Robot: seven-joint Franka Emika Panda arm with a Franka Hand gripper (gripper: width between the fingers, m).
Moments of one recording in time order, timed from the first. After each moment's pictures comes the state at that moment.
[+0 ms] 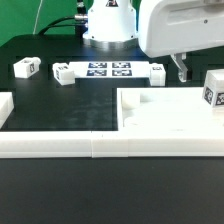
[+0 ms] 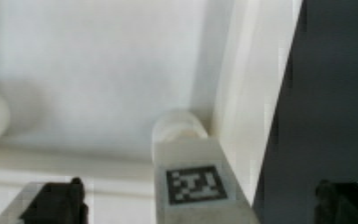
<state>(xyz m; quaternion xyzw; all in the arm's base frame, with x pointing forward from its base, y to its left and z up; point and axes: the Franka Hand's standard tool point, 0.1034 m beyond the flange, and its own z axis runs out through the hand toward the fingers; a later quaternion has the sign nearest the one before) 0.628 0.117 0.096 -0.99 -0.08 0.08 0.05</state>
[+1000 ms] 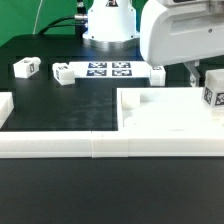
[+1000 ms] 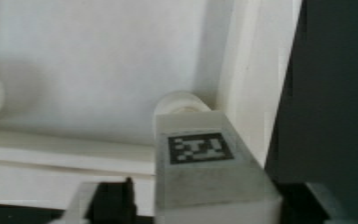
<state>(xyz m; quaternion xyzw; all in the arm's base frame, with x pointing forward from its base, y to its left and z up) 0.639 0.117 0.090 -0.99 -0.07 0.06 0.05</state>
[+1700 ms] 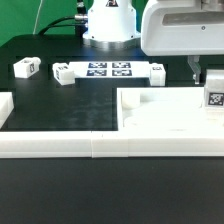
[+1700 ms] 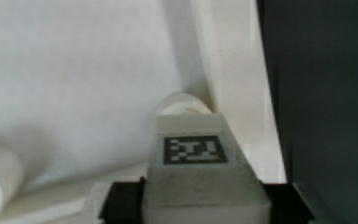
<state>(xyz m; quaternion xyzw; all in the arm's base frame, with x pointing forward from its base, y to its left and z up) 0.637 0.120 0.089 -0.97 0.23 0.04 0.04</state>
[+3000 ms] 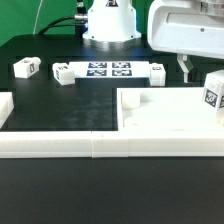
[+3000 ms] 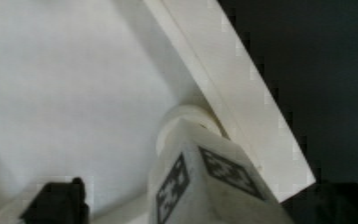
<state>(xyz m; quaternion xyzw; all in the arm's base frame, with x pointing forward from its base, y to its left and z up) 0.633 0.124 0.083 -0.98 0.19 0.05 0.02</state>
